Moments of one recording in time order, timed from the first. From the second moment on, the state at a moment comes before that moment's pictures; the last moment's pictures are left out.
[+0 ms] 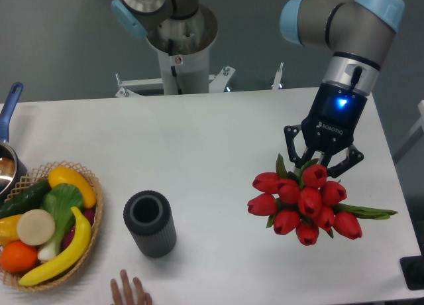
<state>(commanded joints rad) 2.80 -1.88 -1.54 -0.82 0.66 0.92</state>
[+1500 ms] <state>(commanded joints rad) 2.64 -1.88 -1.66 -0.73 0.13 1.05</state>
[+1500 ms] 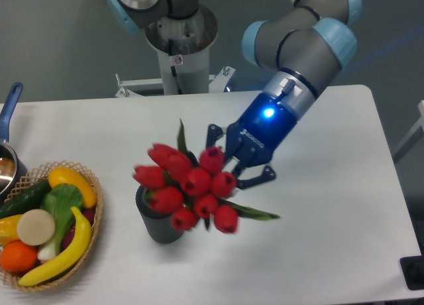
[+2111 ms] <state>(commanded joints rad) 2.53 -1.86 -1.78 -0.73 0.06 1.14</state>
